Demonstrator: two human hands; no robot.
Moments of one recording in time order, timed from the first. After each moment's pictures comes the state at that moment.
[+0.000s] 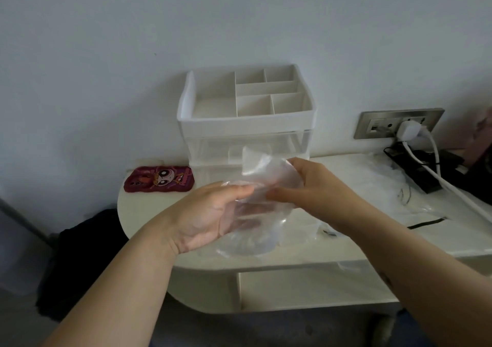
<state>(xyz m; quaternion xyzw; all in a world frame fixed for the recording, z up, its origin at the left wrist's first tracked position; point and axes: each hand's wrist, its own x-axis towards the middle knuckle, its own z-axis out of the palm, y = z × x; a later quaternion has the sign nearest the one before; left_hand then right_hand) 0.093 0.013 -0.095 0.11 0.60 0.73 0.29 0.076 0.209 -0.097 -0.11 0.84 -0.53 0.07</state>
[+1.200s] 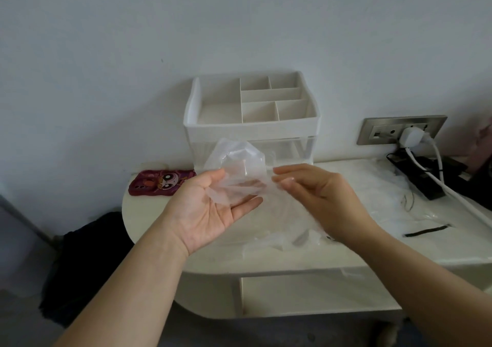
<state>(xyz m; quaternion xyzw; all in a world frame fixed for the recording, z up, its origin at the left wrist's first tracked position) 0.091 0.014 -0.086 -0.06 0.39 0.89 0.22 0.081 0.213 -0.109 -0.23 0.82 -0.52 -0.12</state>
